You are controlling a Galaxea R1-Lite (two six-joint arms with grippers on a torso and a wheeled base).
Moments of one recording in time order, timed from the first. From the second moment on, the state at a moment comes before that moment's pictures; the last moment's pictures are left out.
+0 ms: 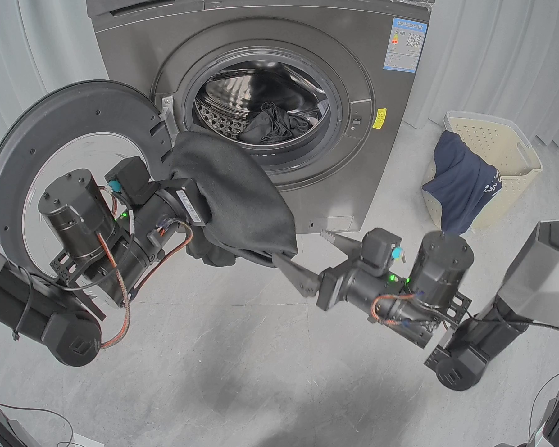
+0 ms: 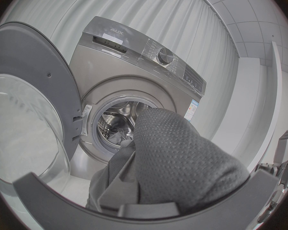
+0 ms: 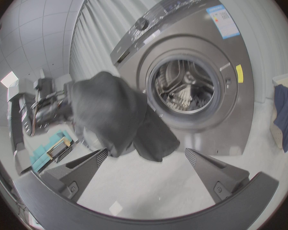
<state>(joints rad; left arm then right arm) -0.51 1.77 -0.69 -1.34 0.11 -0.22 0.71 2.06 -0.71 -1.46 0.06 0.17</state>
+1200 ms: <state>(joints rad) -0.56 1.72 -0.35 -1.45 0.10 -0.13 0.53 1.83 -0.25 -1.55 0.12 0.17</state>
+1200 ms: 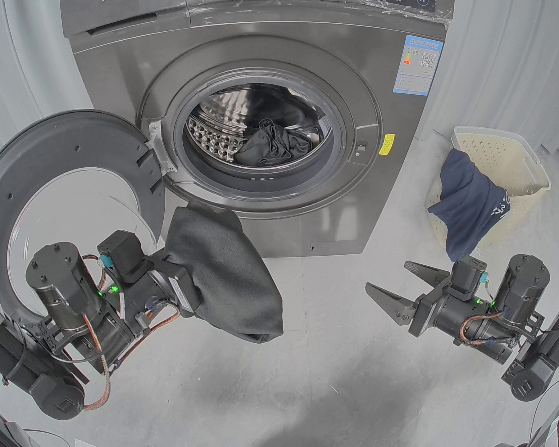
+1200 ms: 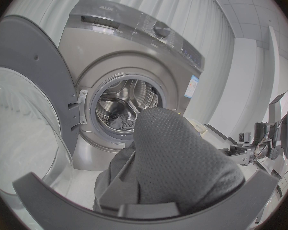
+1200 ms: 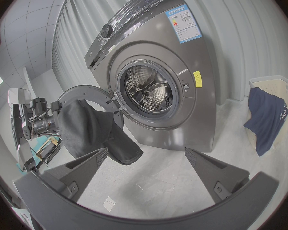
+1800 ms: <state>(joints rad) -0.56 1.74 -0.33 -1.48 0.10 -0.12 0.57 1.82 -0.24 -1.55 0.12 0.18</state>
